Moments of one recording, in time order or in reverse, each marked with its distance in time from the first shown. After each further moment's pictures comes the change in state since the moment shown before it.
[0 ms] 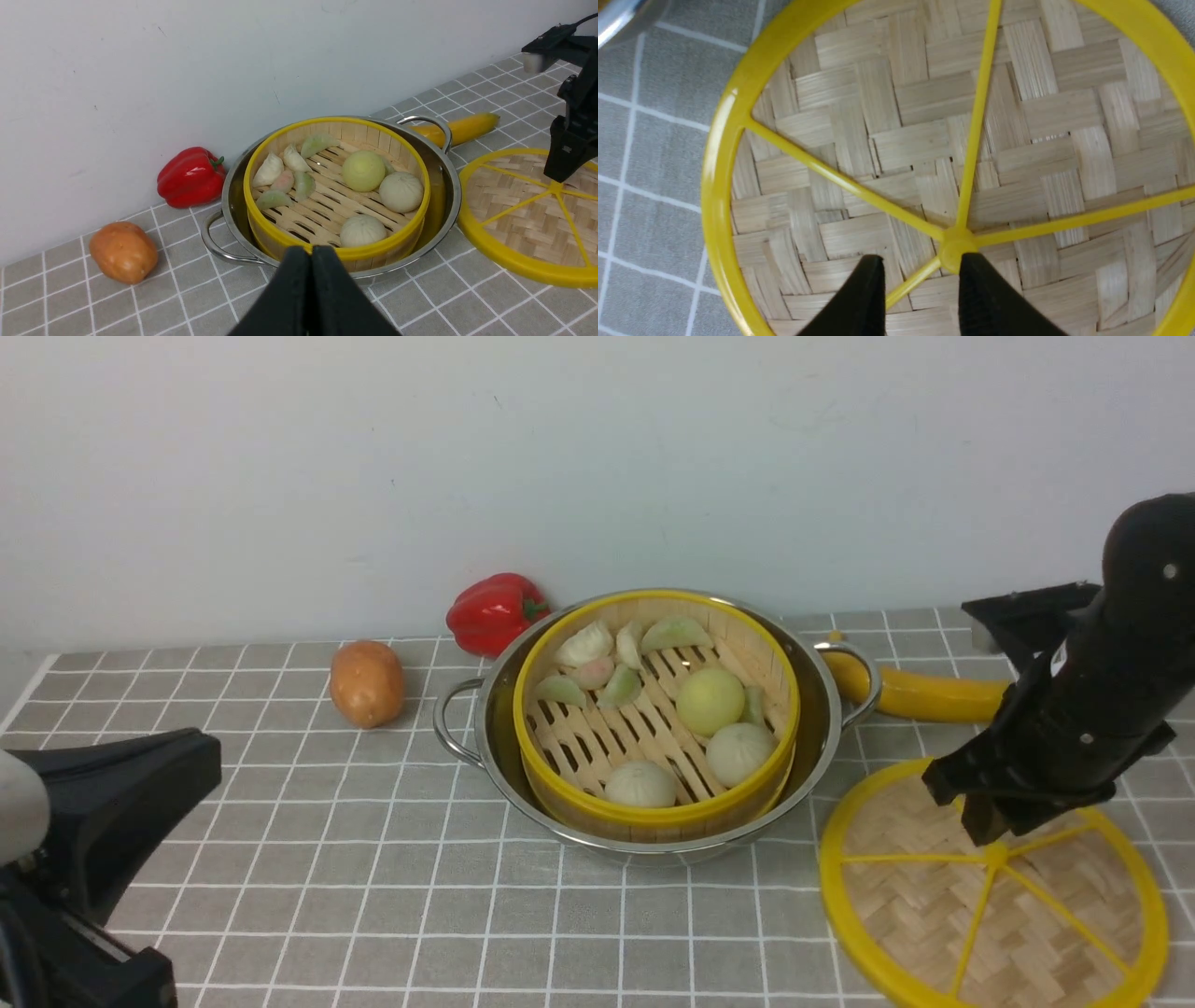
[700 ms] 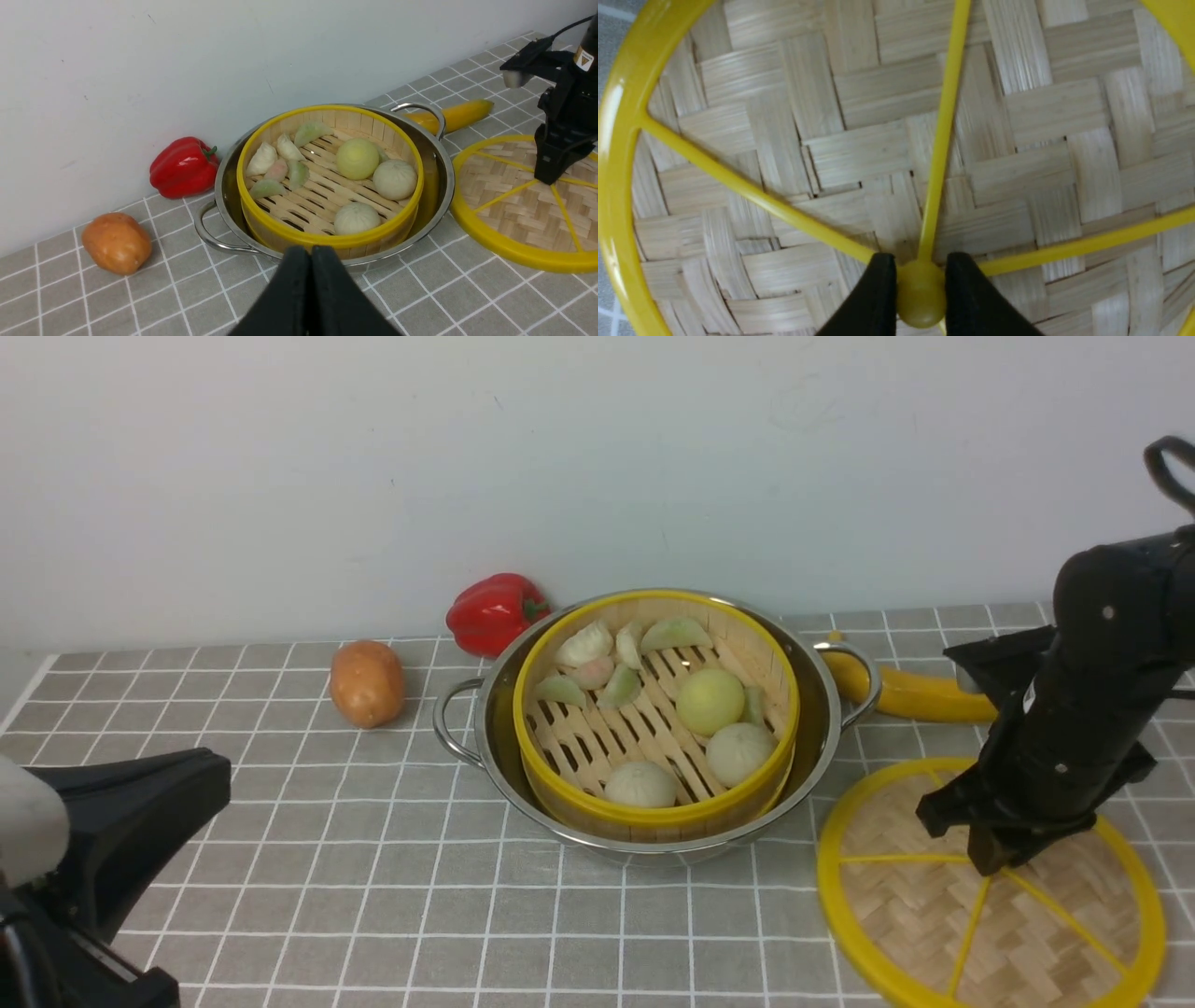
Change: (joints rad) right arm 0.000 0.098 -0.006 -0.063 -0.018 0.022; left arm 0.000 0.000 0.001 -0.002 0.030 0.009
